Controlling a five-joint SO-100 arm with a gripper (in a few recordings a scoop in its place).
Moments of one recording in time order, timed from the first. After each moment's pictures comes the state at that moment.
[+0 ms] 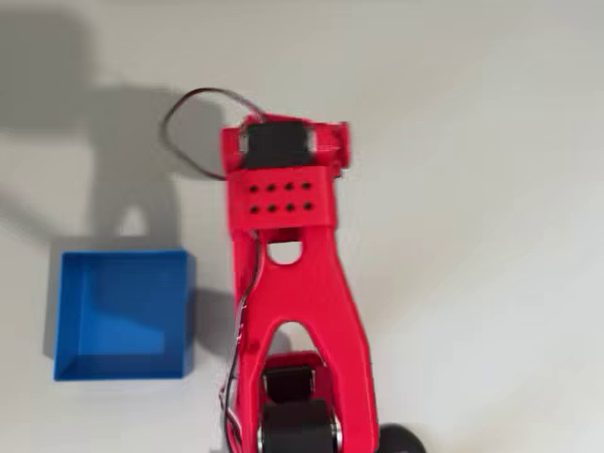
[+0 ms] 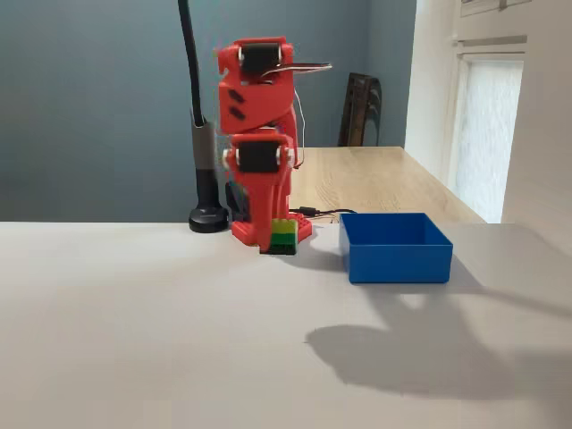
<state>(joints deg) -8.9 107.8 104.8 72.9 13.1</state>
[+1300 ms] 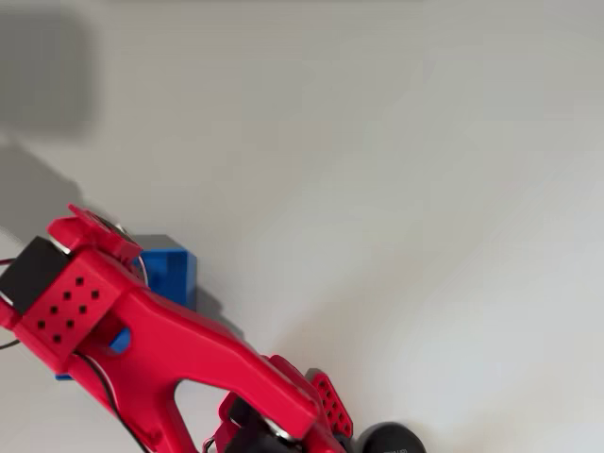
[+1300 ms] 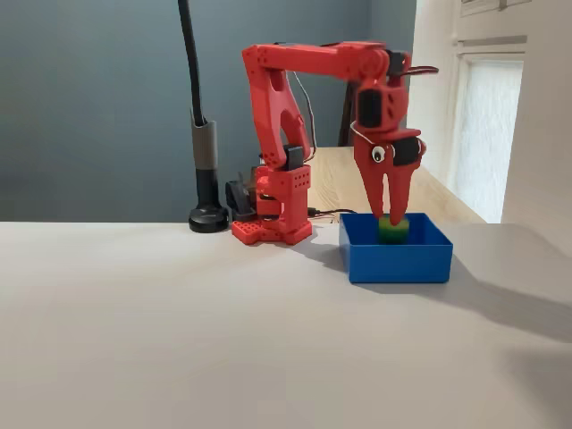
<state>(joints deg) -49.6 108.4 109.4 78.4 23.3</state>
